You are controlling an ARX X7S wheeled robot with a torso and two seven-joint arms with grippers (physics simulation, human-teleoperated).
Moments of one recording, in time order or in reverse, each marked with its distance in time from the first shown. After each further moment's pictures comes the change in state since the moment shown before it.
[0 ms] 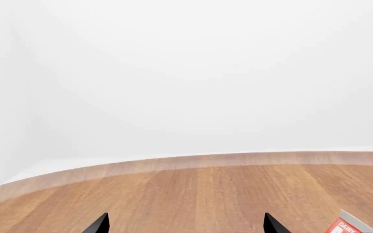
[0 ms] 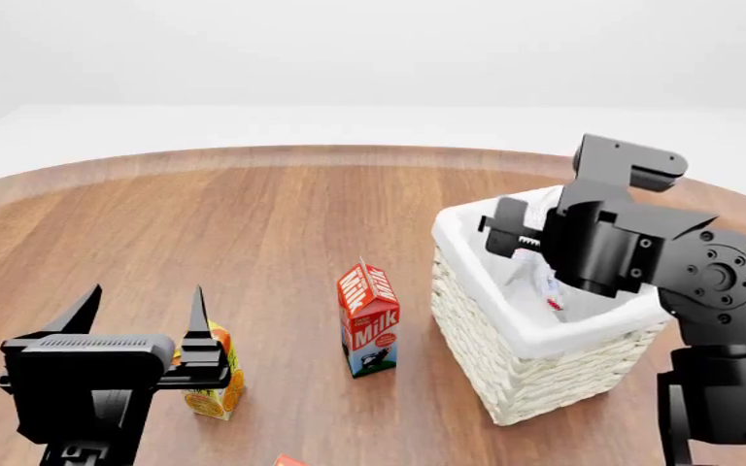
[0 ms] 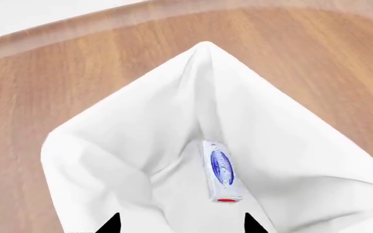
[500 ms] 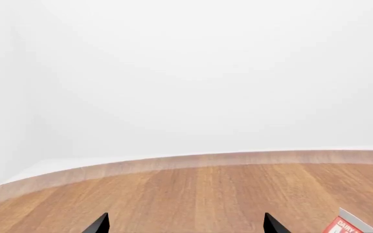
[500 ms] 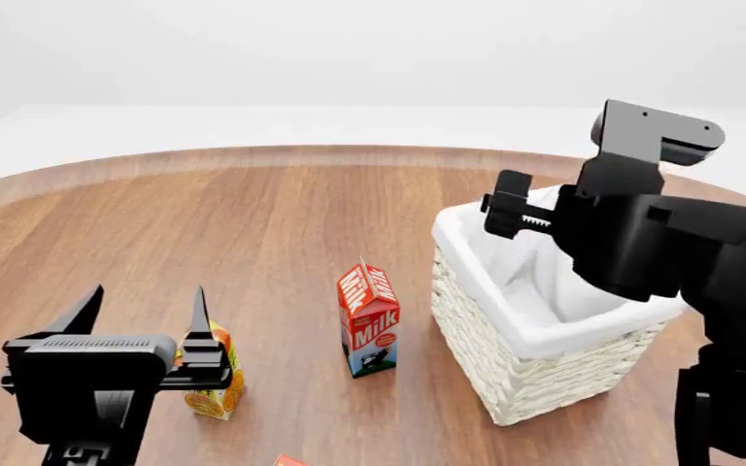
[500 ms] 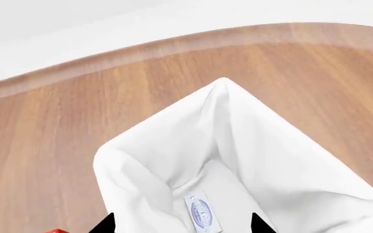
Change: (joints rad) left arm 0.000 -0.004 0.008 -0.002 0.000 0.002 -0.006; right arm -0.004 0.023 0.069 -0.203 0.198 0.055 0.161
